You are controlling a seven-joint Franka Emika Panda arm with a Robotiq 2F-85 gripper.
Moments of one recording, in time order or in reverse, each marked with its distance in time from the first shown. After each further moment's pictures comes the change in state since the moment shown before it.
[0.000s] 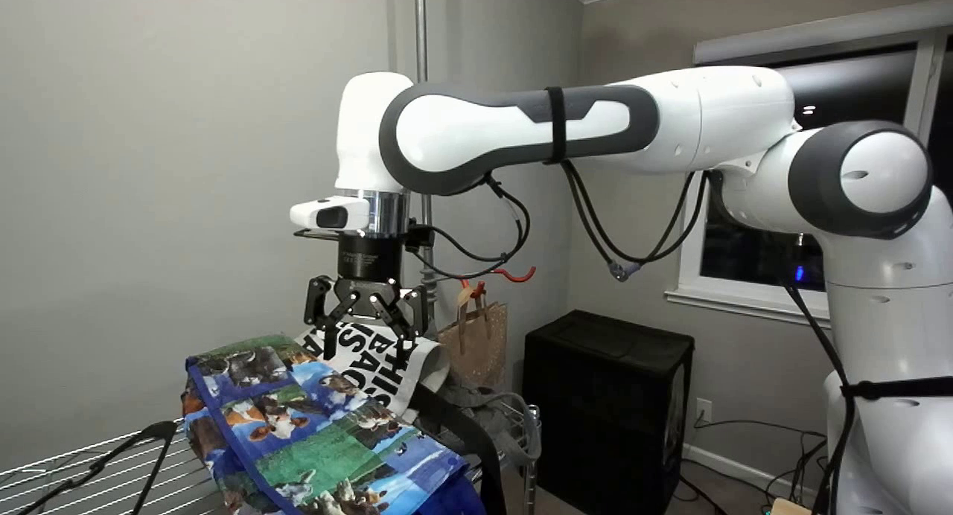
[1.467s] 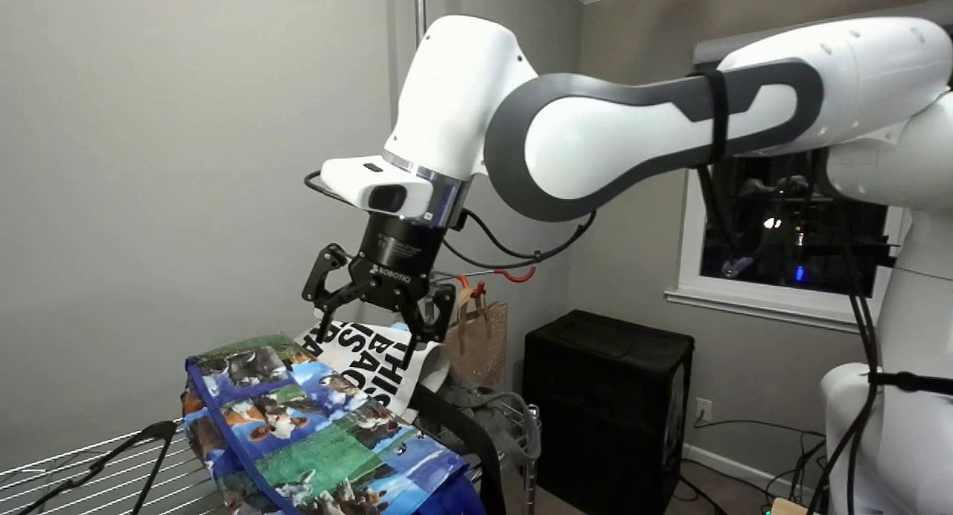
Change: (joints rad) arm 0.040 -0.330 0.050 -0.395 -0.050 0.381 -0.034
